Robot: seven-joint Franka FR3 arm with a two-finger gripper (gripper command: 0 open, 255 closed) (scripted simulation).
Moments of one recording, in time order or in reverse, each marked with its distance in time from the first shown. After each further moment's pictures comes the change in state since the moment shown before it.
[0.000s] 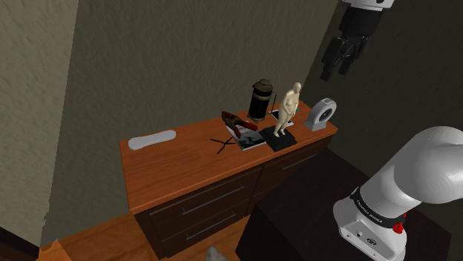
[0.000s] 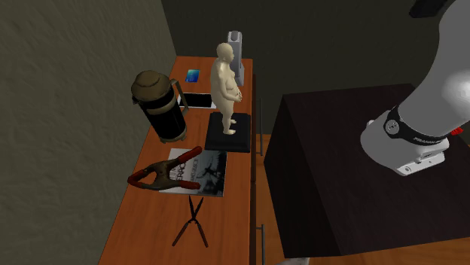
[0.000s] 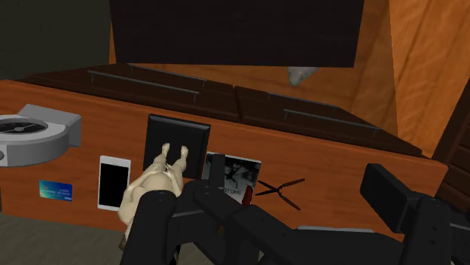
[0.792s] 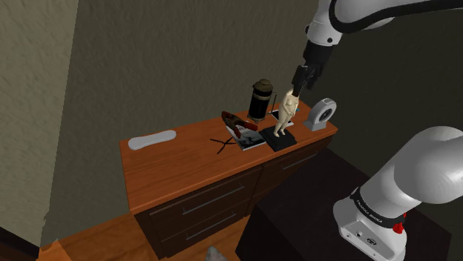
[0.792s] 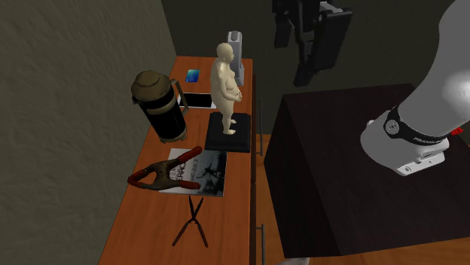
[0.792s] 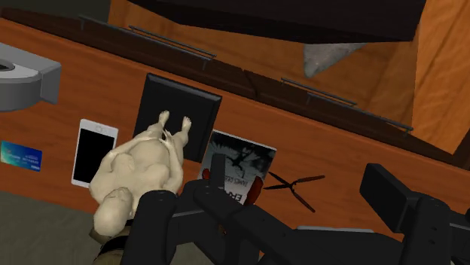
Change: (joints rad) arm 0.004 0.254 -0.054 -0.092 -0.053 0.356 -0.149
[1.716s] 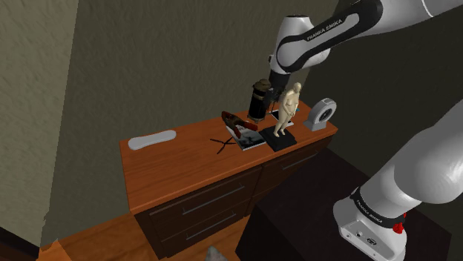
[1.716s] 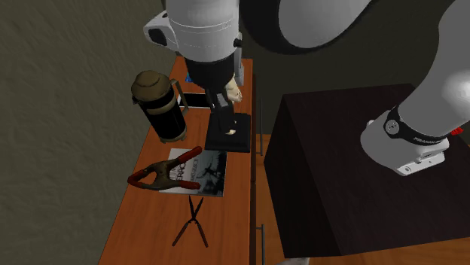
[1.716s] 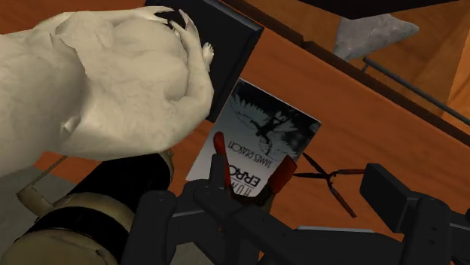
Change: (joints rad) arm 0.006 0.526 -0.046 0.126 -0.022 0.424 -0.191
